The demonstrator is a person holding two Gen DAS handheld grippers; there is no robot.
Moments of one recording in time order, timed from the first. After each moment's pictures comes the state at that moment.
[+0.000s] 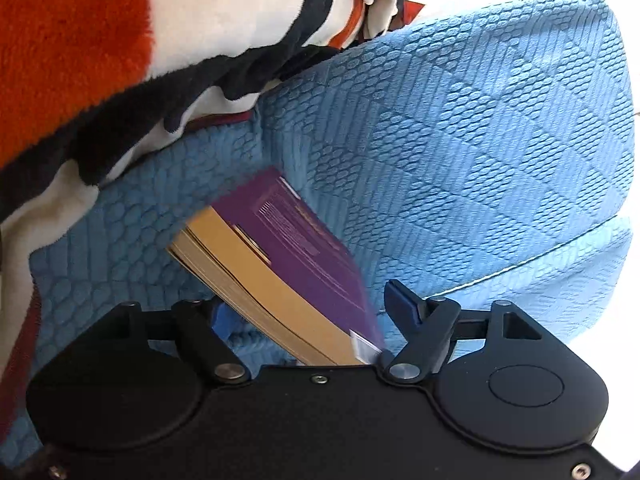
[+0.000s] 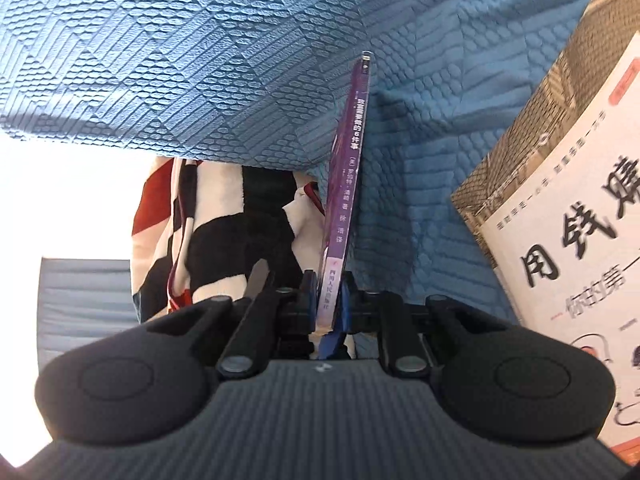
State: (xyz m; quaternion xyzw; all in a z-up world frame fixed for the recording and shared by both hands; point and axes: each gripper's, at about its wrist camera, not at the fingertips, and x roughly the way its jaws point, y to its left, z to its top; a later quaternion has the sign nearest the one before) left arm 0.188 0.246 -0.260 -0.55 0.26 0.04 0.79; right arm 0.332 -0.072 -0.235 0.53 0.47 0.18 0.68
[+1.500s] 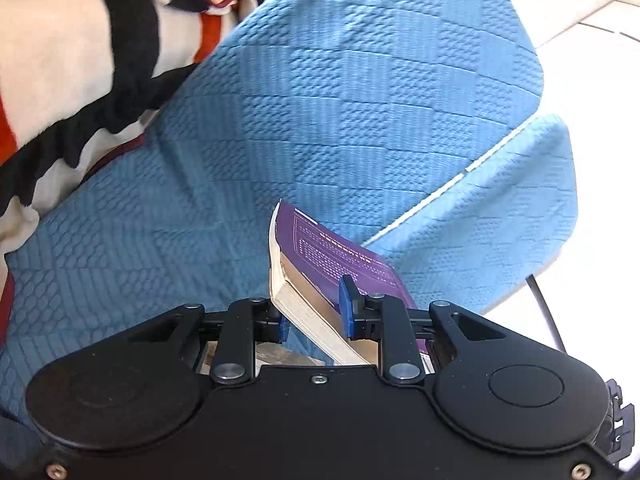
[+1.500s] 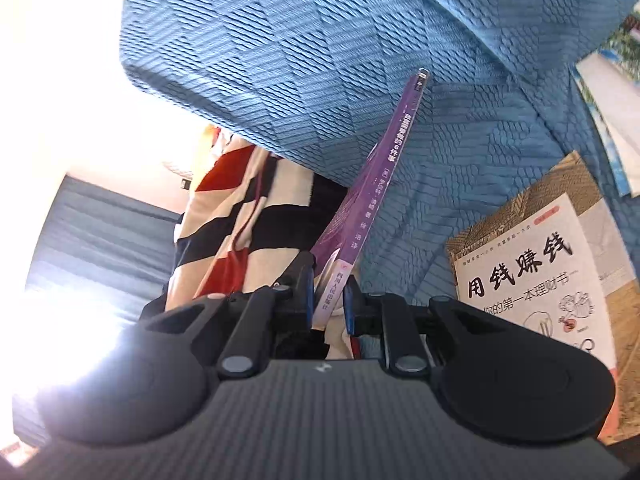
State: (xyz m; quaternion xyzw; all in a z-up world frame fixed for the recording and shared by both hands) left arm 0.168 0.157 -0.142 -0.43 0.26 0.00 0.86; right arm 0.275 -0.172 -0.126 0.44 0.41 0.27 0.75
